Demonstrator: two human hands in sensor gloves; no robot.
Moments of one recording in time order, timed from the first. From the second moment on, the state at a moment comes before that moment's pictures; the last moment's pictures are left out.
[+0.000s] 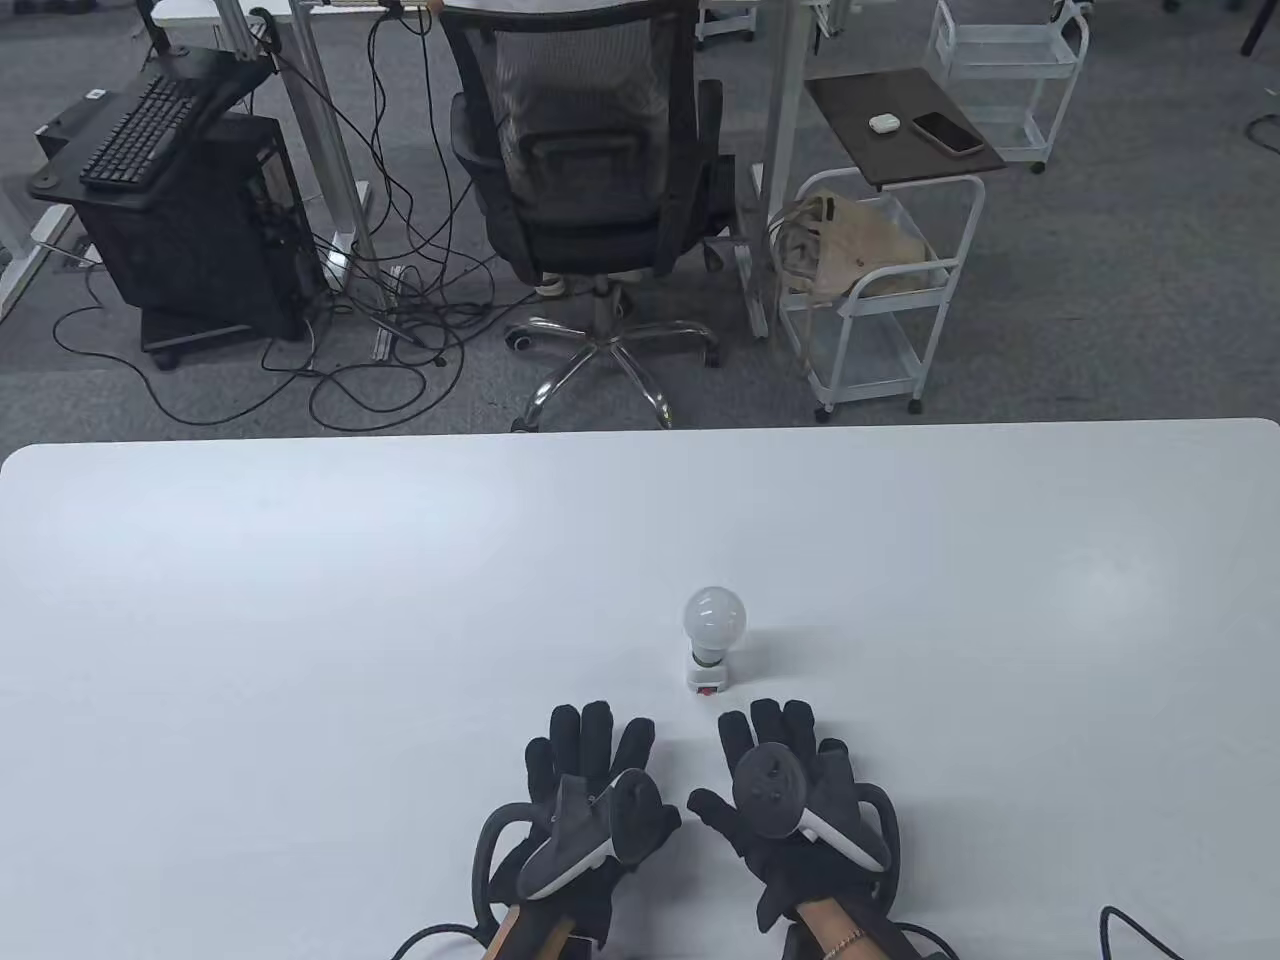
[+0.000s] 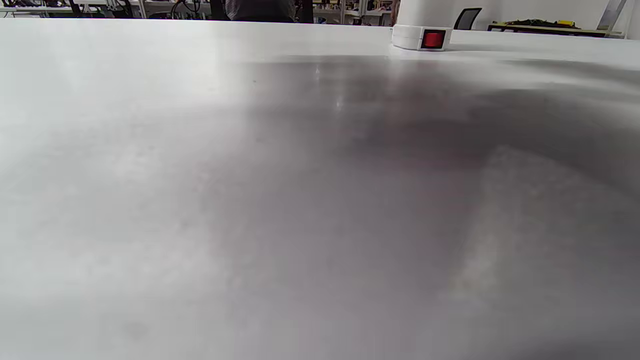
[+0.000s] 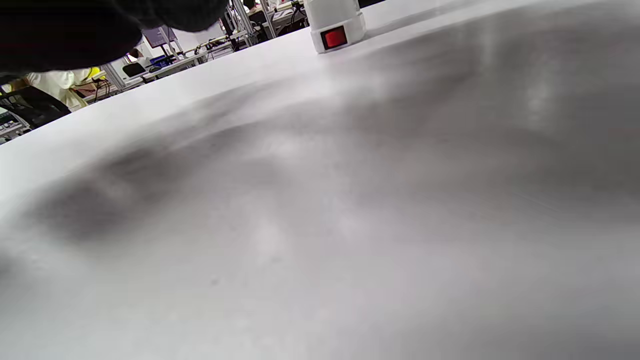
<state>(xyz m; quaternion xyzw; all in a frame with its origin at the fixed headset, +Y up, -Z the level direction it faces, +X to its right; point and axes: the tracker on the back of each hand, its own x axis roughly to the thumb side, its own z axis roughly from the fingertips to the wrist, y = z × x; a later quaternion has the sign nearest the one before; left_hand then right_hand) -0.088 -0.756 -0.268 -0.15 -0.10 0.00 0.98 0.095 -0.752 -0.274 0.08 0.15 0.97 0.15</state>
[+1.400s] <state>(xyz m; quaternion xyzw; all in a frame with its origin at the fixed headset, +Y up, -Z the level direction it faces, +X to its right) -0.094 -0.761 -0.271 -0.16 -0.10 0.02 0.98 0.087 -0.784 -0.378 -0.13 0.18 0.90 0.38</state>
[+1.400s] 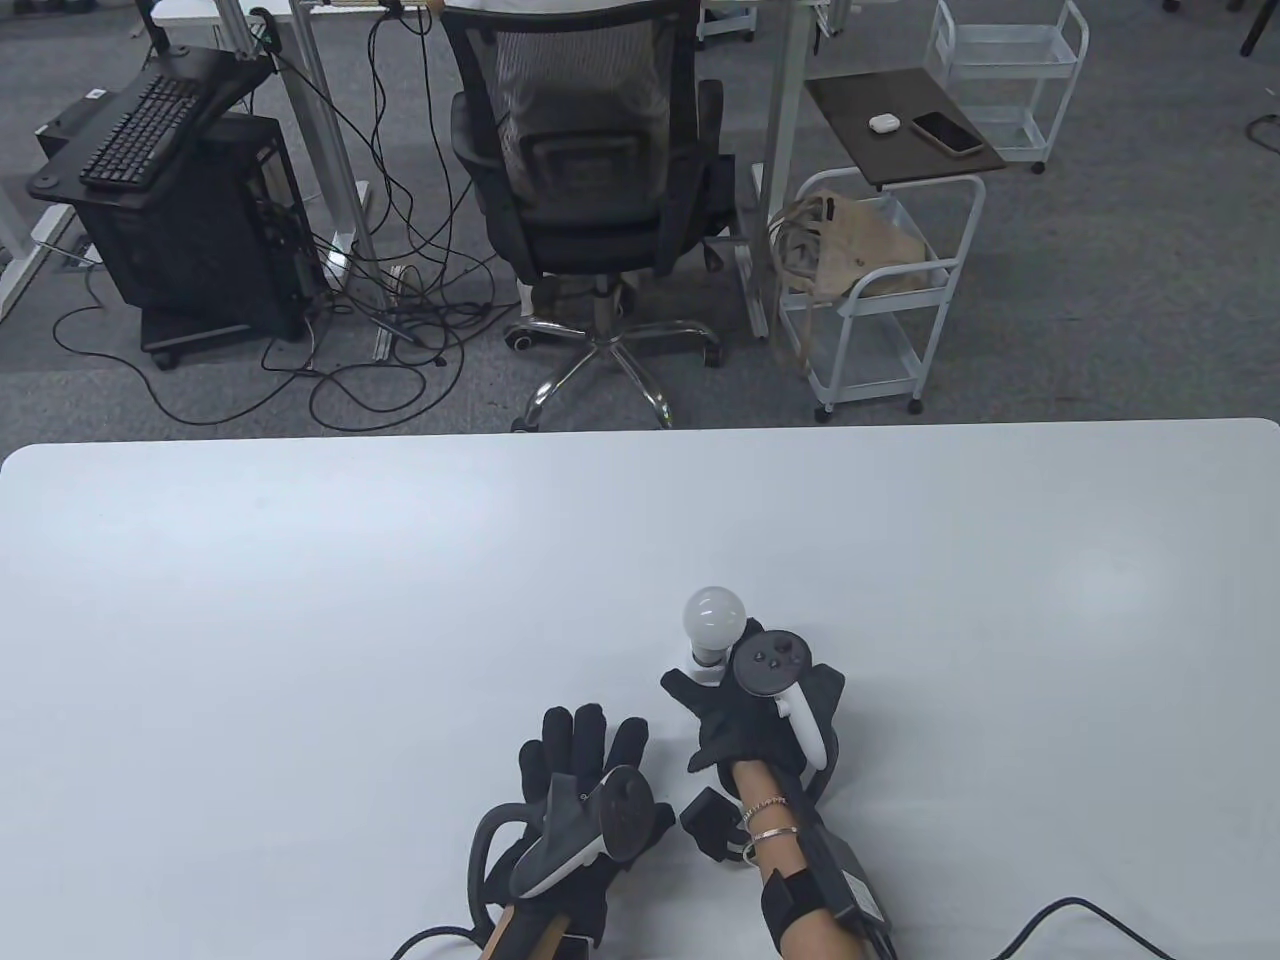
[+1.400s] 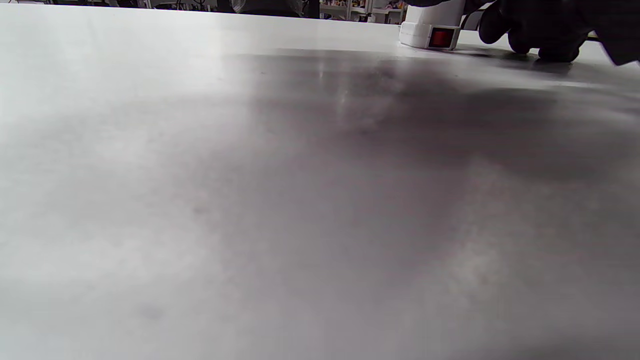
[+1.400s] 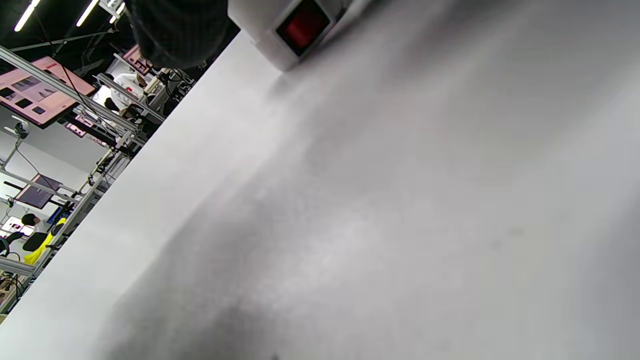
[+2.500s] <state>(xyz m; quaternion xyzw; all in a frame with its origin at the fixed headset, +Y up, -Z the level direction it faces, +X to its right) -0.102 -0.753 -0.270 -0.15 -0.11 0.10 0.98 0.117 -0.734 -0.316 0.04 0.01 0.95 0.32</state>
